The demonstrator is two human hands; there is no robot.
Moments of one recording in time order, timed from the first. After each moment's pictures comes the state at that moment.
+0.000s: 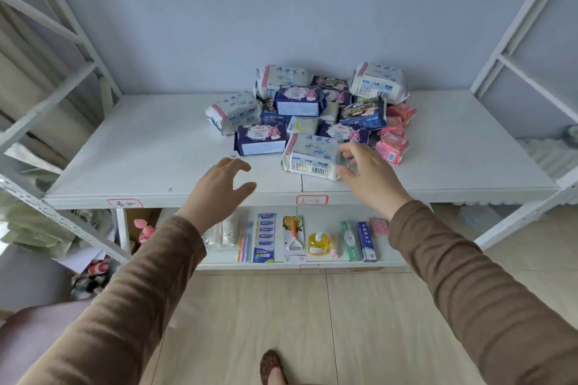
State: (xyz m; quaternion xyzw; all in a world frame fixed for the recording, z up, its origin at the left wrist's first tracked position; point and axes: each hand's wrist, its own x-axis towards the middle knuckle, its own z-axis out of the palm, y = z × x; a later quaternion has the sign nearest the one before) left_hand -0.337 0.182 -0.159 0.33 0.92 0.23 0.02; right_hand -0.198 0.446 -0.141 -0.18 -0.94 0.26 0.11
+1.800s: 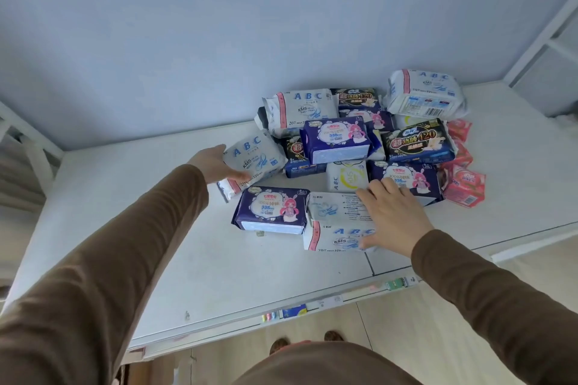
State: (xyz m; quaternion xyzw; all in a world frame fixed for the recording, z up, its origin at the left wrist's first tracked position) left_hand -0.759 0.272 -0.236 0.28 0.90 0.20 0.27; right_hand -0.406 0.471 -0.219 -0.19 -0.97 -0.08 -0.11
